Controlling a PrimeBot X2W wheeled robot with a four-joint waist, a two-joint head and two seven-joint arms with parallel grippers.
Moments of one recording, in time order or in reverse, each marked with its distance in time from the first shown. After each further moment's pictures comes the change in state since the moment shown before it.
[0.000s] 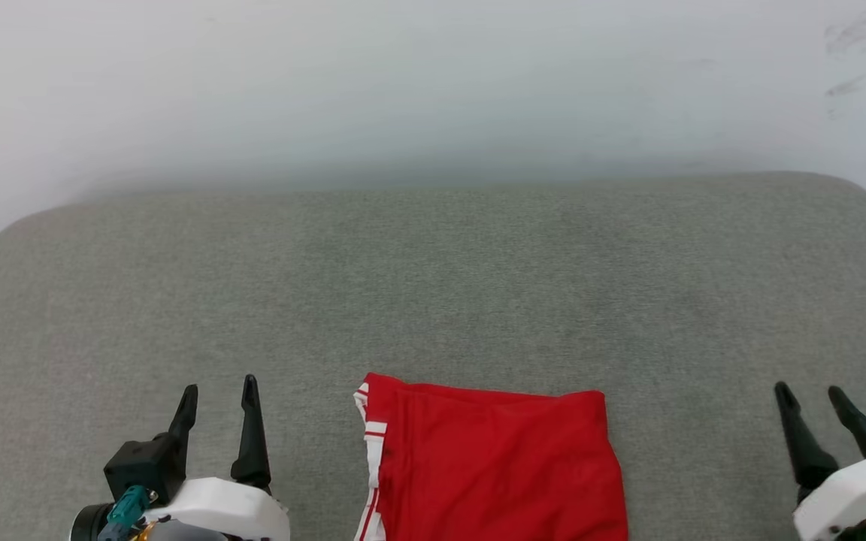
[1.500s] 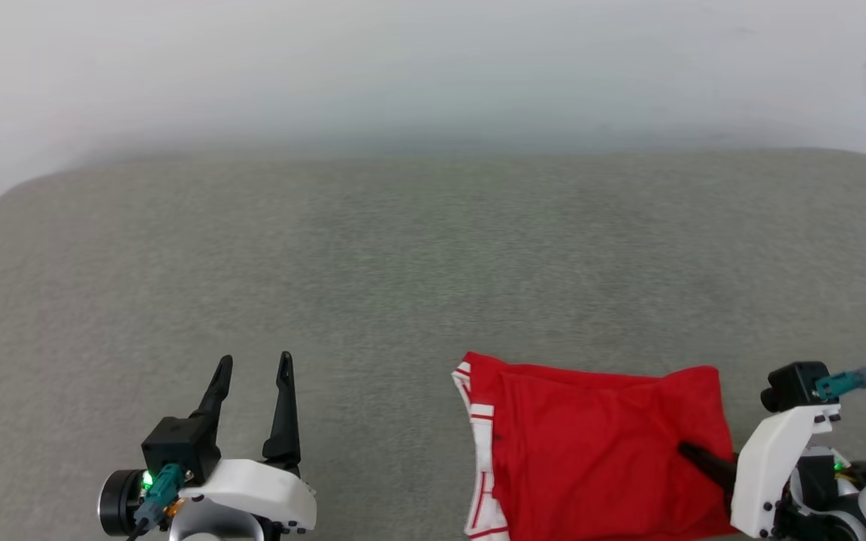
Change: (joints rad) left arm -0.068 -0.046 -0.022 0.041 0.090 -0.076 -0.001; right arm -0.203 -0.199 0.393 0.195 0.458 0.000 0.489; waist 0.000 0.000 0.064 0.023
